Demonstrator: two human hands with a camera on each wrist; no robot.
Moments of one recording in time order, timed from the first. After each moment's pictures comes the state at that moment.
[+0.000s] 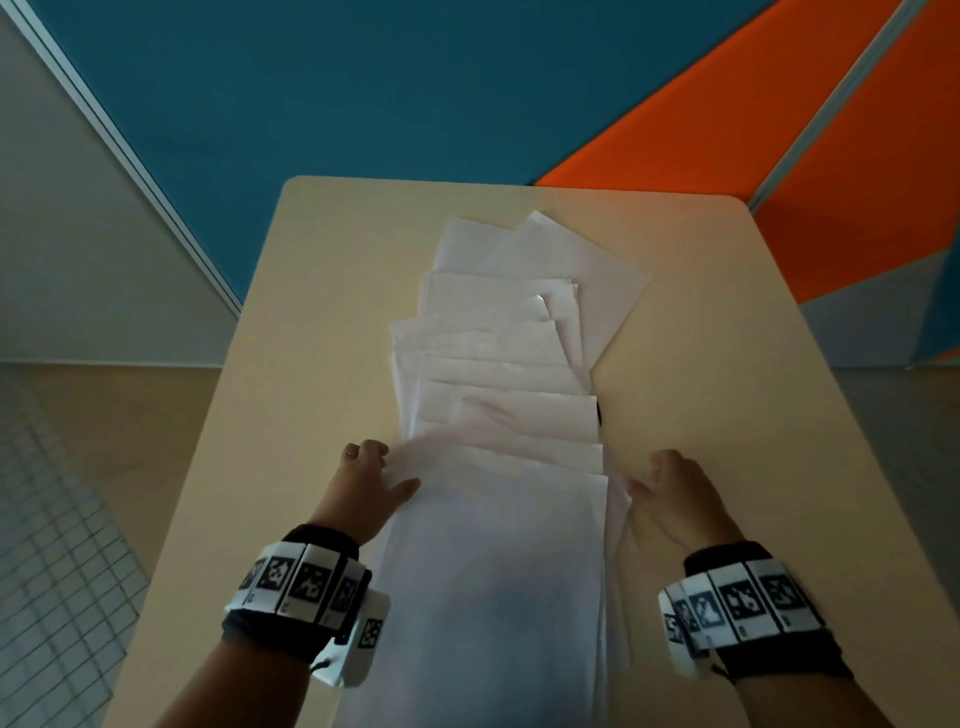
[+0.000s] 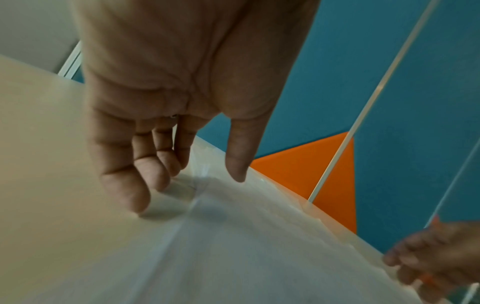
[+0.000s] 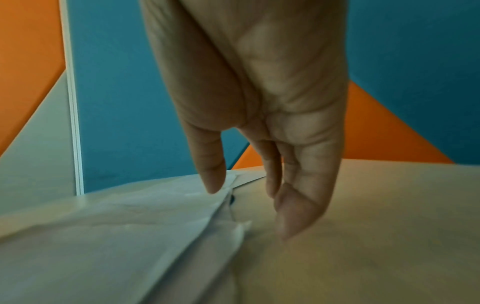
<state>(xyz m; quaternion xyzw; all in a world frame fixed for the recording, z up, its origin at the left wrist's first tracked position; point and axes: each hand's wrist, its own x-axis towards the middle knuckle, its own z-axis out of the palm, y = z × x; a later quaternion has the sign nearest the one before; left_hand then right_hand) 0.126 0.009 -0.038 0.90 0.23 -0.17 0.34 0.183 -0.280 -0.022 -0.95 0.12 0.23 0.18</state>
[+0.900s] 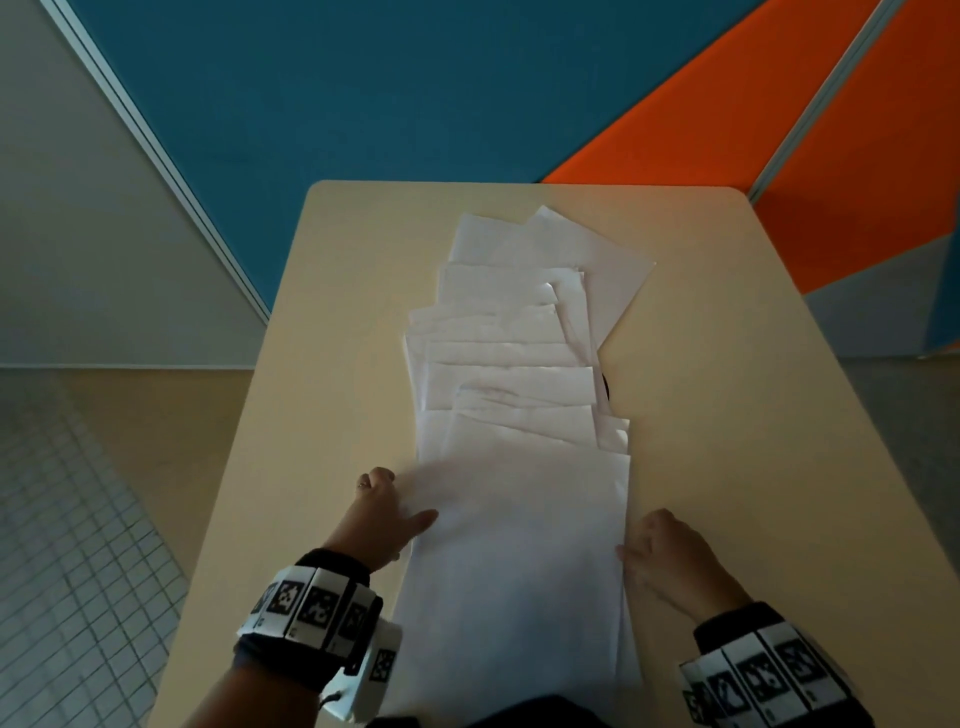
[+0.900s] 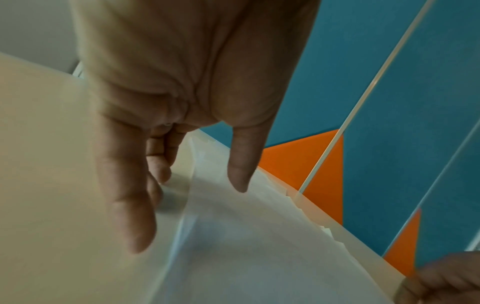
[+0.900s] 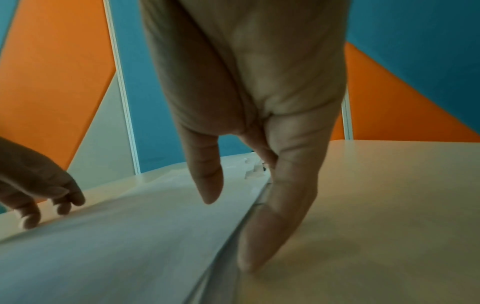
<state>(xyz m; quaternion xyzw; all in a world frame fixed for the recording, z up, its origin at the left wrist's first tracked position) 0.068 0.007 -0.039 0.86 0.23 -0.24 0.38 0.095 -0.276 -0.032 -0.93 0.10 0.32 0.18</state>
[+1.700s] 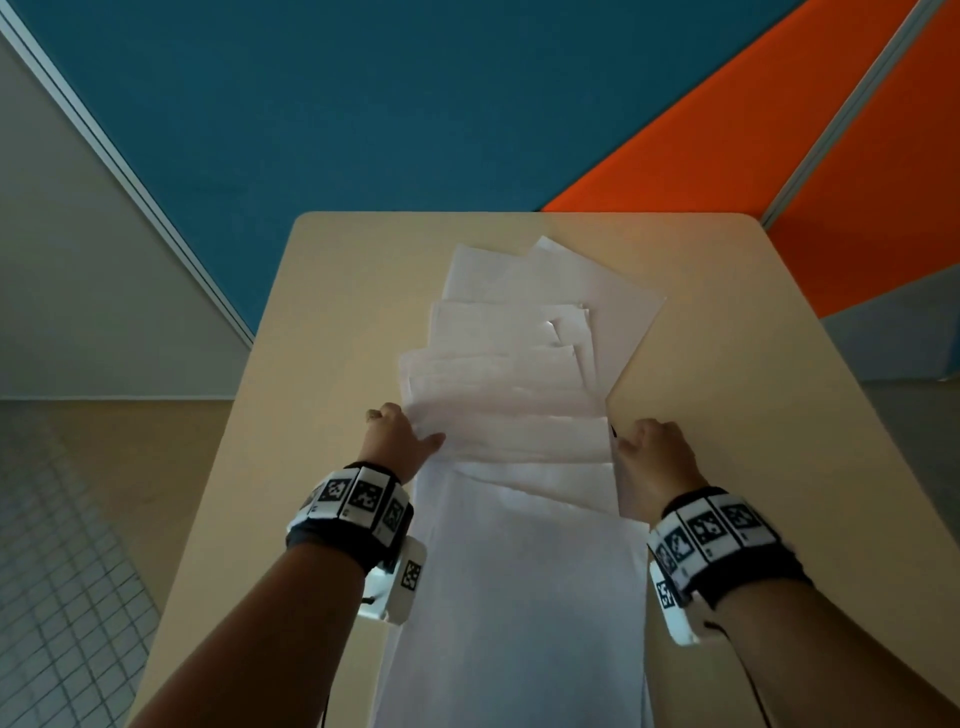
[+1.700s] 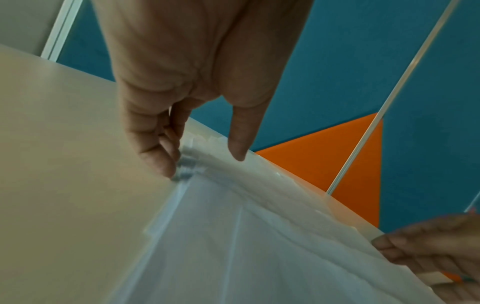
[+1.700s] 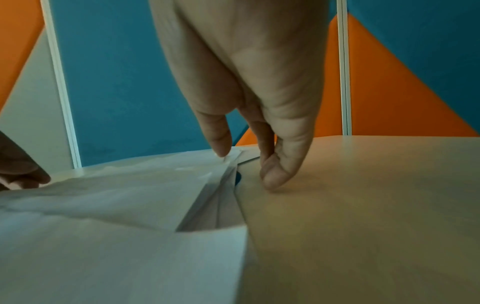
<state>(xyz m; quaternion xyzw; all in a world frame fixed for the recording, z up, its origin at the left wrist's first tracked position) 0.208 0.008 -0.028 0.90 0.26 -0.17 0.32 0.247 -0.244 -0.033 -0.95 0.11 0.20 0.21</state>
